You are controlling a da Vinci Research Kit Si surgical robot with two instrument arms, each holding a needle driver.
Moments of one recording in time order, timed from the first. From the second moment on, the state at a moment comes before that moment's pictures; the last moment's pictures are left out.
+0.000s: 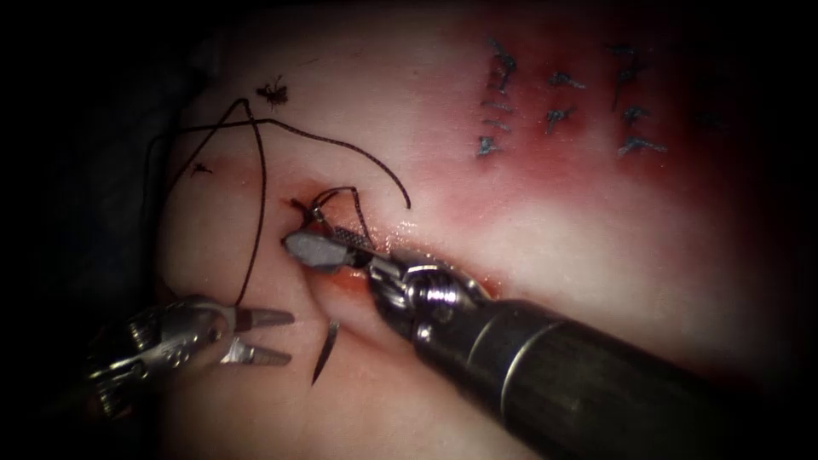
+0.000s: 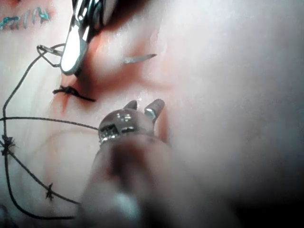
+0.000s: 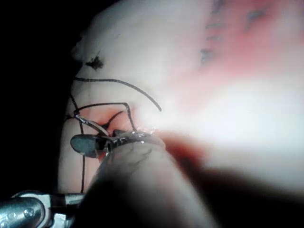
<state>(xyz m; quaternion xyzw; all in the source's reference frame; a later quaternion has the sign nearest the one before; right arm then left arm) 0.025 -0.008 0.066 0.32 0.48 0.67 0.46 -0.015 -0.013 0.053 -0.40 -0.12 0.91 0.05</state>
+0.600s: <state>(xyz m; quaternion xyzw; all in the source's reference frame) 0.020 -0.009 0.066 0.35 0.46 0.63 0.51 -0.019 -0.011 0.050 -0.56 -0.02 0.82 -0.13</state>
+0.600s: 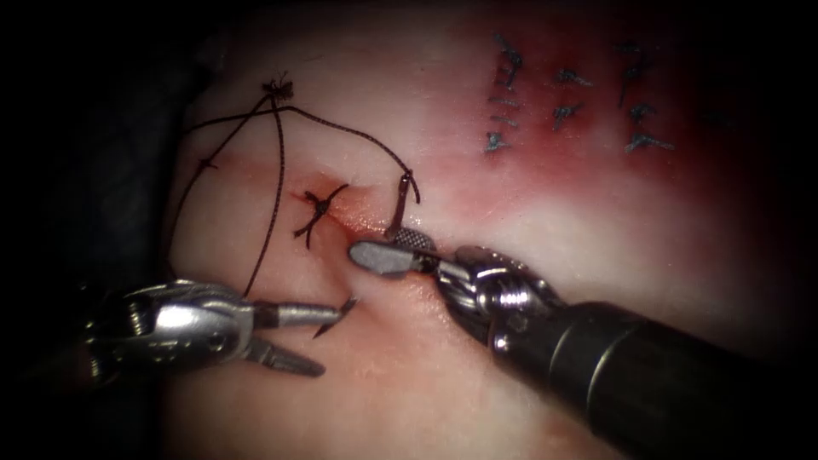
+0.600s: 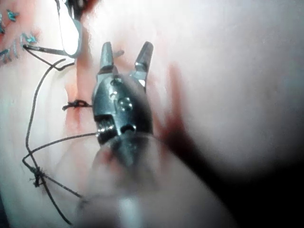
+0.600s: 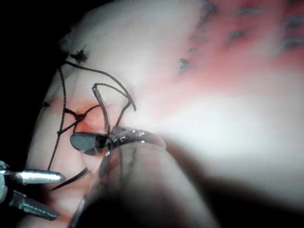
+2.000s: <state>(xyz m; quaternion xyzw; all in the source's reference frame) 0.013 -0.011 0.067 0.37 0.47 0.62 0.51 -0.021 -0.010 0.058 -0.58 -0.01 0.81 -0.12</state>
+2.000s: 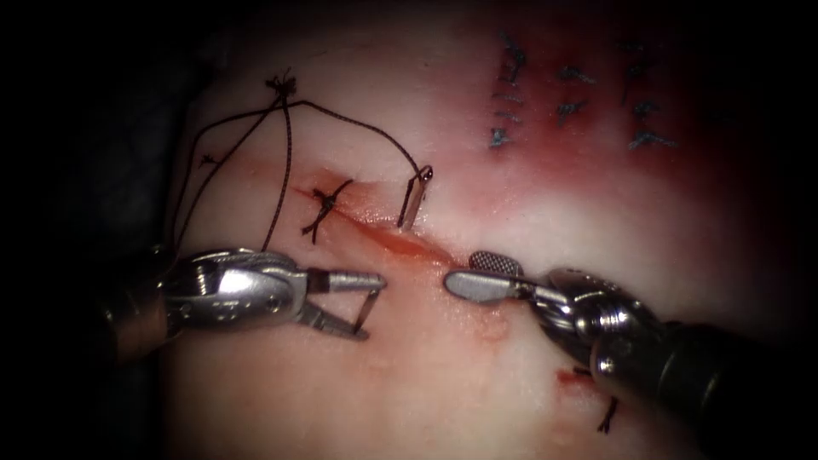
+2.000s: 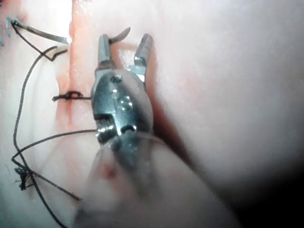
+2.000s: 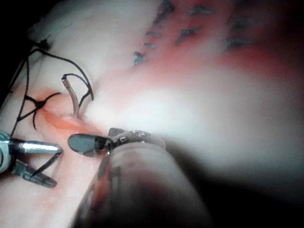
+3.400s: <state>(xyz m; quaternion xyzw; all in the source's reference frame) 0.012 -0.008 0.063 0.16 0.62 0.36 0.68 -0.017 -0.010 0.051 -0.53 -0.44 0.71 0.15</state>
